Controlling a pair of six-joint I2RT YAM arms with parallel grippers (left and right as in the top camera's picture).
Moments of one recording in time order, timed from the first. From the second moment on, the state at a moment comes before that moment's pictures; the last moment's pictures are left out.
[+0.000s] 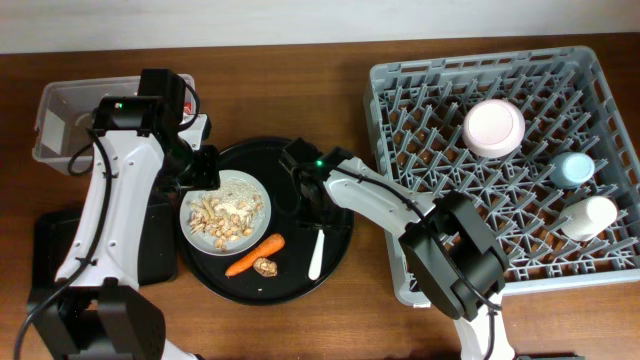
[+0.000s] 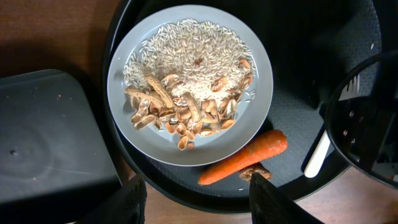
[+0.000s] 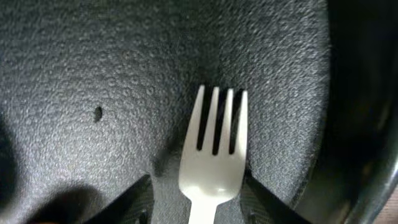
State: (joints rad) left arm -0.04 1.73 1.62 -1.37 0.09 -0.03; right arm 0.69 2.13 1.54 -0.93 -0.09 0.82
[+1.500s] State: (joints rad) left arm -0.04 1.73 1.62 -1.37 0.09 -0.03; right arm 0.57 1.82 1.55 -1.18 0.00 0.62
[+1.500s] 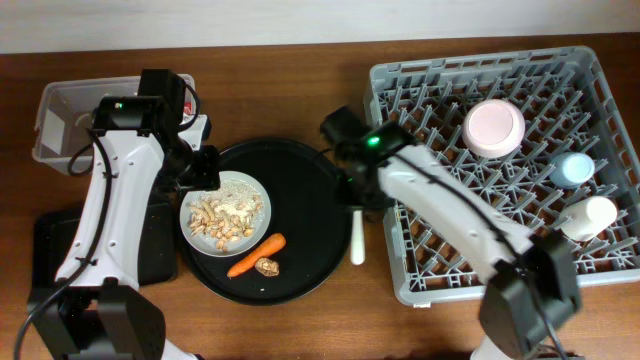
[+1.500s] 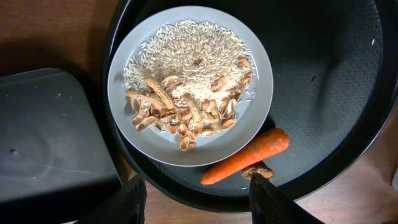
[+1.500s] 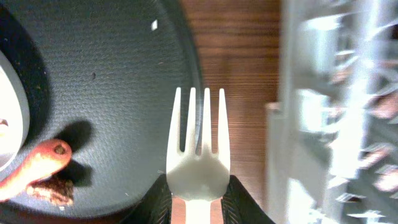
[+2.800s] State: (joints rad) left arm -0.04 1.73 1.62 -1.37 0.09 -0.03; right arm 0.26 1.81 1.55 -1.24 0.00 0.09
